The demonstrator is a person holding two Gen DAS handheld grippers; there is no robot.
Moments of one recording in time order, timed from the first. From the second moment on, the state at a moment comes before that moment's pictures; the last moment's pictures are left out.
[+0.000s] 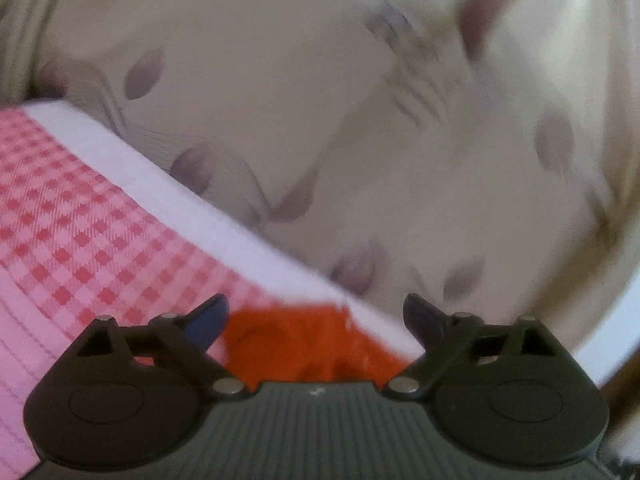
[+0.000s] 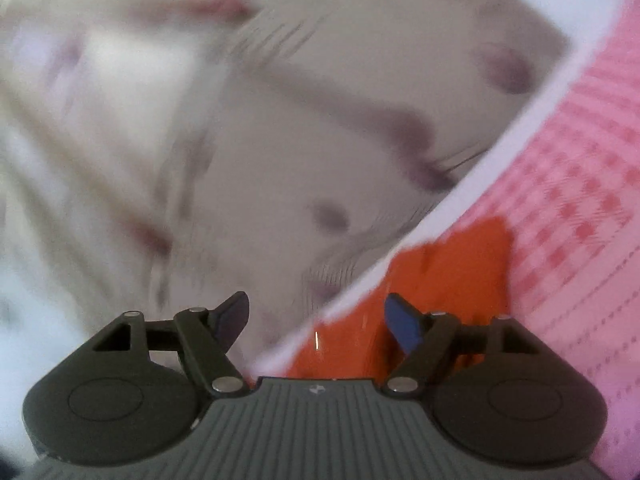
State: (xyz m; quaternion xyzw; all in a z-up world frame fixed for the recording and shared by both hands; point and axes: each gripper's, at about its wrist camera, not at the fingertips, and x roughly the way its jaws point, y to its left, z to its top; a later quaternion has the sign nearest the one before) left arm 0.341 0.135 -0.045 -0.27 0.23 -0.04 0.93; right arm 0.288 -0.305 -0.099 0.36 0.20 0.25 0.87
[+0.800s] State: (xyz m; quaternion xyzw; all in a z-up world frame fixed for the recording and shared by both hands) left arm 0.372 0.145 -0.051 -0.28 0.23 -0.02 0.93; right arm 0.337 -0.290 -0.075 0.29 0.20 0.21 0.91
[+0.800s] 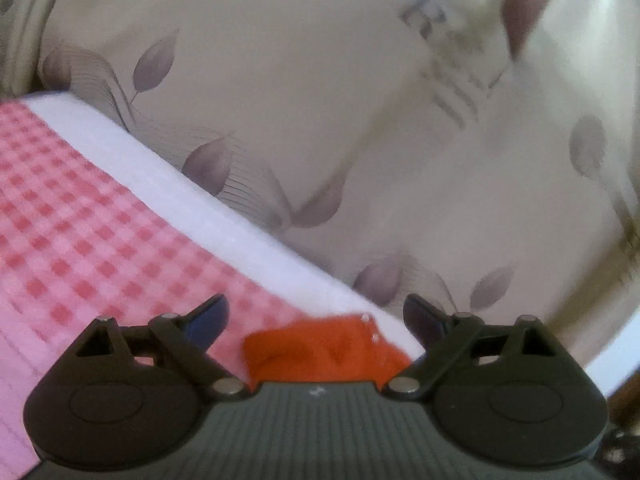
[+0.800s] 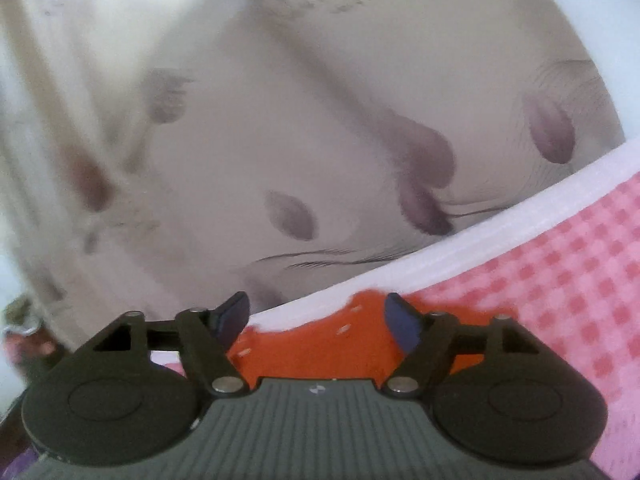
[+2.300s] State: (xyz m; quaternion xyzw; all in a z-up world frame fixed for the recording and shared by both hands) left arm 0.390 0.134 -0.095 -0.21 0.40 -0.19 0.87; right arm 0.263 -0.248 -0.096 0.19 0.16 0.23 0.94
